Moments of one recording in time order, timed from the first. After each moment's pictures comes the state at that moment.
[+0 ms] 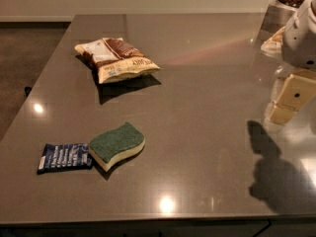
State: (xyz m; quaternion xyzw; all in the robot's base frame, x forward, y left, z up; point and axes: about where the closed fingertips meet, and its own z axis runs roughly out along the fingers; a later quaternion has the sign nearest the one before) arm 0.438 -0.217 0.976 -0.60 0.78 -0.03 0.16
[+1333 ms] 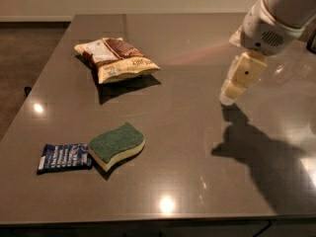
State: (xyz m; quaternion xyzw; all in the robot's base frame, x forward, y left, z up) arm 0.513 -0.173 0.959 -0.57 0.79 0.03 0.20
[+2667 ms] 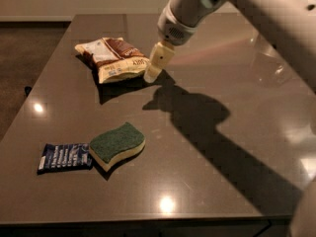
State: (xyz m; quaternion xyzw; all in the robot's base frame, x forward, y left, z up) arm 0.644 -0.018 0.925 -0.61 0.74 0.07 0.27
